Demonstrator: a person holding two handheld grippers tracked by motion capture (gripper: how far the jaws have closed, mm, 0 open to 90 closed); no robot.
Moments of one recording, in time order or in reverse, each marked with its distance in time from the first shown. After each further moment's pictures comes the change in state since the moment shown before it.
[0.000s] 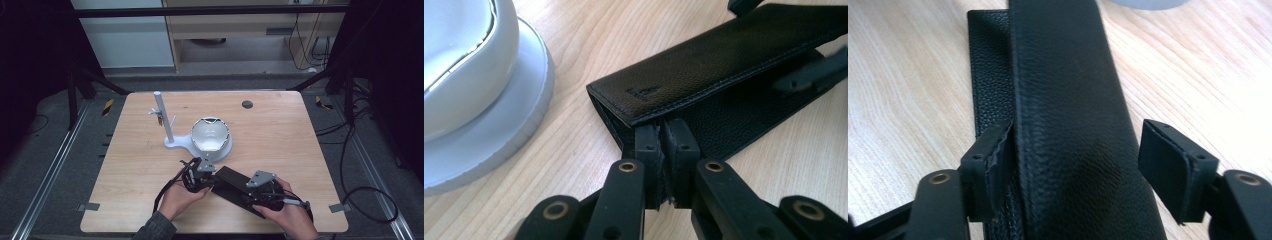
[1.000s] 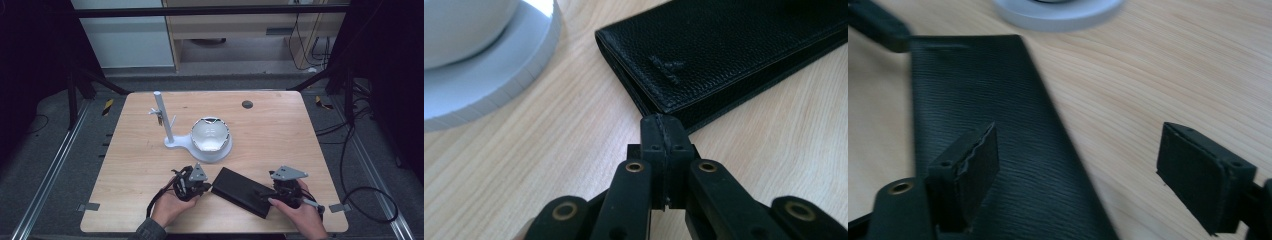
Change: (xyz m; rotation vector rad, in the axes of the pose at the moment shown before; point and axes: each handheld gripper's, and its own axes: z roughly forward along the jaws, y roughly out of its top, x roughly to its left) left arm -0.003 -0.033 -0.007 0.034 0.037 -0.011; right arm -0.033 -0.038 -0.007 -0.228 0.006 0.249
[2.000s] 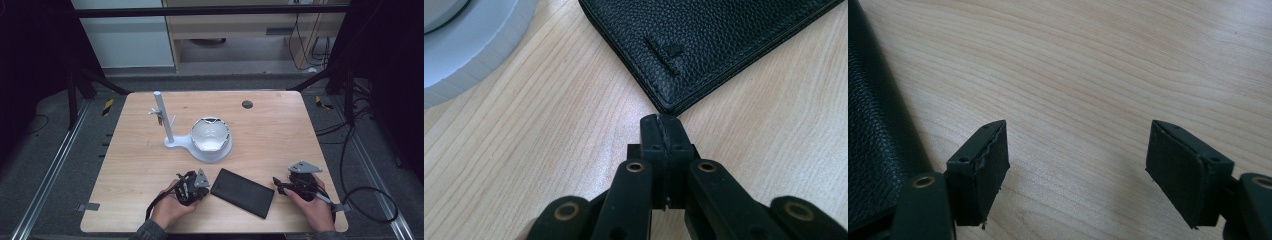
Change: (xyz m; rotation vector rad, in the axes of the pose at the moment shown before) left arm -0.009 -0.008 0.010 0.125 0.029 0.085; right arm -0.061 -0.032 0.003 0.068 -0.219 0.106
